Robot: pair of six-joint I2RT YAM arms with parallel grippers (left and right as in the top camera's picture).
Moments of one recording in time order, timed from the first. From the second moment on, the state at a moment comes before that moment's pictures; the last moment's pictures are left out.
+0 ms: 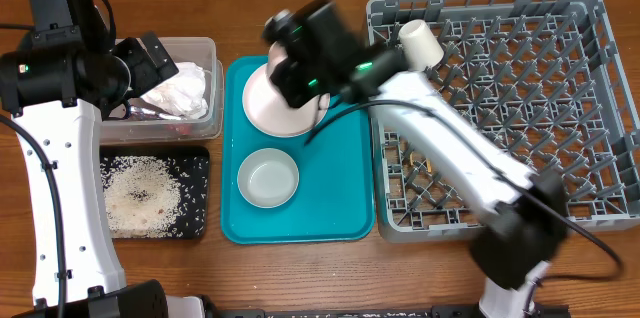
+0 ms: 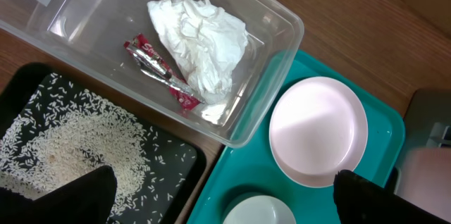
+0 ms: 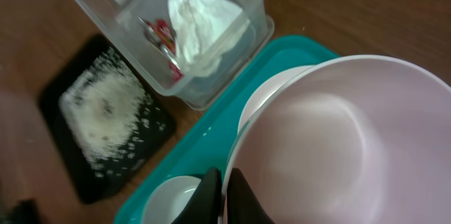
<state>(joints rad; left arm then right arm) 0.19 1.58 1.79 -1.27 0.04 -0.41 0.63 1.93 1.85 -0.74 -0.36 0.10</state>
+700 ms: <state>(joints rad) 0.19 1.58 1.79 -1.27 0.04 -0.41 -0.02 1.83 1.56 -0.72 -1.32 0.24</state>
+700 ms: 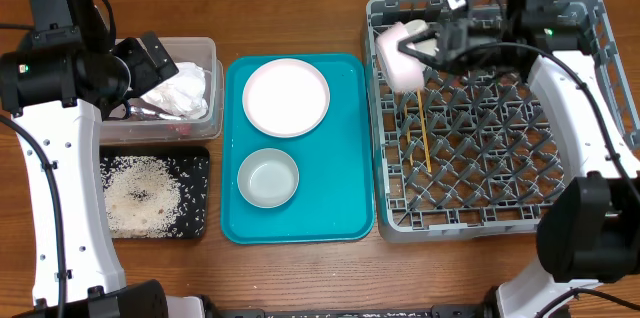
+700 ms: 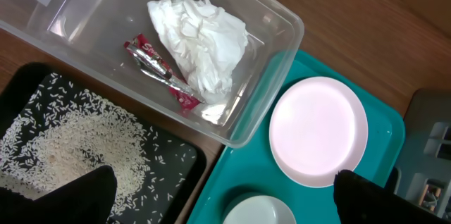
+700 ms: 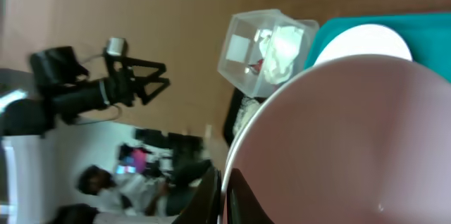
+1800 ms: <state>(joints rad) 0.19 1.58 1.79 -1.27 0.04 -0.41 0.01 1.83 1.35 -0.43 -1.27 0.36</state>
